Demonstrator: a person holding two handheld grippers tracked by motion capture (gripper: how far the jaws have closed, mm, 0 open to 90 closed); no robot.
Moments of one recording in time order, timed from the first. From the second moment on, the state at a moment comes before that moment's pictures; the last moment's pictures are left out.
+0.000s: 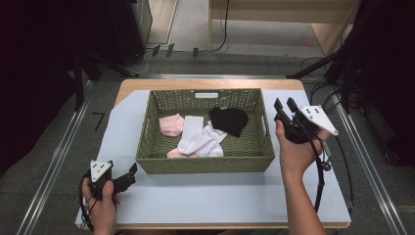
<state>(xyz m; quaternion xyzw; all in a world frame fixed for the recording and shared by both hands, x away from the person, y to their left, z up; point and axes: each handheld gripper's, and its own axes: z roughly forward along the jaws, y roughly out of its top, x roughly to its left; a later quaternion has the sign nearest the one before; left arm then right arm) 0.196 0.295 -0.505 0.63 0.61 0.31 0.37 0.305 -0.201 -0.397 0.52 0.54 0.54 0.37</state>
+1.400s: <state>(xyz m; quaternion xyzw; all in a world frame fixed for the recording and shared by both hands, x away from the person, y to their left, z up) 0.197 0.296 -0.505 0.63 0.61 0.30 0.38 0.395 -0.104 -0.452 0.58 0.70 0.38 0.17</state>
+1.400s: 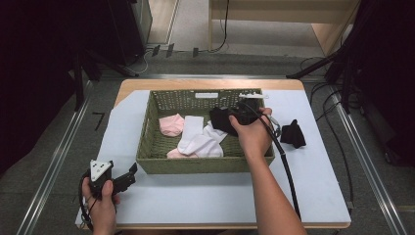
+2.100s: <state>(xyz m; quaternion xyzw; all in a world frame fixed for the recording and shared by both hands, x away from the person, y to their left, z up) 0.197 0.296 -0.505 0.63 0.61 0.30 0.38 0.400 -0.096 -0.487 0.54 0.80 0.24 0.12</state>
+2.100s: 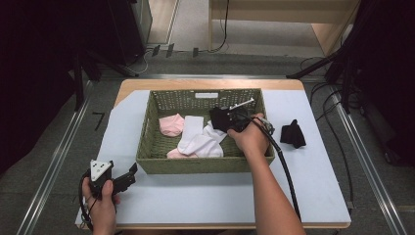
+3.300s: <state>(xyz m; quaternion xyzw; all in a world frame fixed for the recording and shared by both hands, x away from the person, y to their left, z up) 0.197 0.296 -0.505 0.63 0.61 0.30 0.37 0.350 -0.104 -0.408 0.44 0.71 0.50 0.24</state>
